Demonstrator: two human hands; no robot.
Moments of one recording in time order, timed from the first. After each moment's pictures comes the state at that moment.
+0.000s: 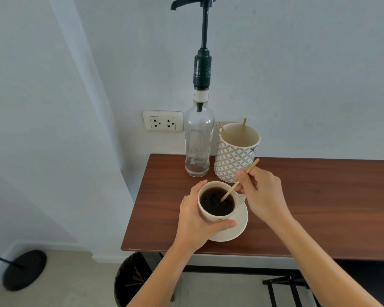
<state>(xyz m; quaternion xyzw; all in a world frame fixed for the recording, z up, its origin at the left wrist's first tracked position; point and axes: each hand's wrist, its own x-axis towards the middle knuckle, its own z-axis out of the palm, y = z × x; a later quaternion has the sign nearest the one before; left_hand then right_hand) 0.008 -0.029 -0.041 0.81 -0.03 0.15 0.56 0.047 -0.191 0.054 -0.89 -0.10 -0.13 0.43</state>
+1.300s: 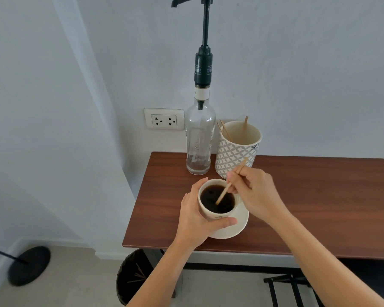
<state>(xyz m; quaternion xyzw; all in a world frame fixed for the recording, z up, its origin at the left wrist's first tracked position) 0.001 -0.032 -0.039 0.81 -0.02 0.16 0.56 0.047 -0.186 0.056 -0.88 -0.18 -0.08 0.42</state>
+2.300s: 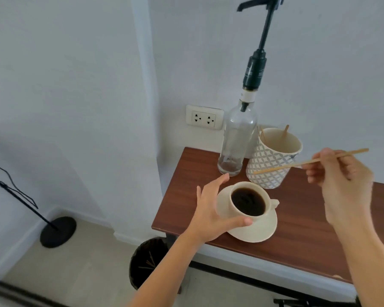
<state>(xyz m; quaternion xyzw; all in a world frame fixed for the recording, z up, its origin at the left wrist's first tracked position) -0.016 -0.005 -0.009 0.83 -0.02 0.08 0.55 0.059 -0.217 0.094 -0.70 -0.05 -0.21 0.68</state>
